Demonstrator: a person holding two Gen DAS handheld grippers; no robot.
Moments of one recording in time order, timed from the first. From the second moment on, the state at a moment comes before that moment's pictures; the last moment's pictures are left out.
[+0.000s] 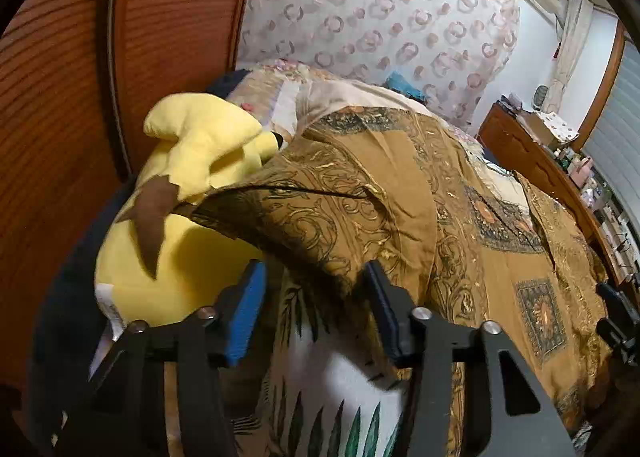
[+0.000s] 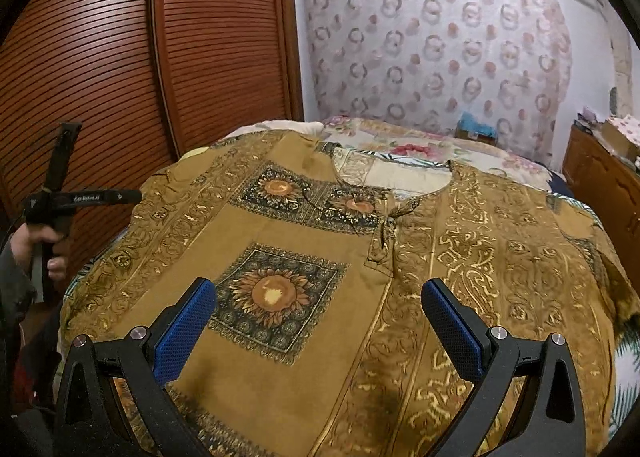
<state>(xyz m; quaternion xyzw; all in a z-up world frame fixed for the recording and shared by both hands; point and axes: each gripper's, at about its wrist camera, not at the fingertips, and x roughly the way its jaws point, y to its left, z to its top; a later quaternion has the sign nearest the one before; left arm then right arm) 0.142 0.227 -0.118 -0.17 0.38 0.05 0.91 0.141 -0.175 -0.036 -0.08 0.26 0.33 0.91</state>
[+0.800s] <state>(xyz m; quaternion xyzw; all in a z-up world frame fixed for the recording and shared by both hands) 0.179 0.098 -0.034 -0.02 0.33 -0.08 0.94 0.148 -0.195 -0.033 -0.06 0.25 0.32 0.91</state>
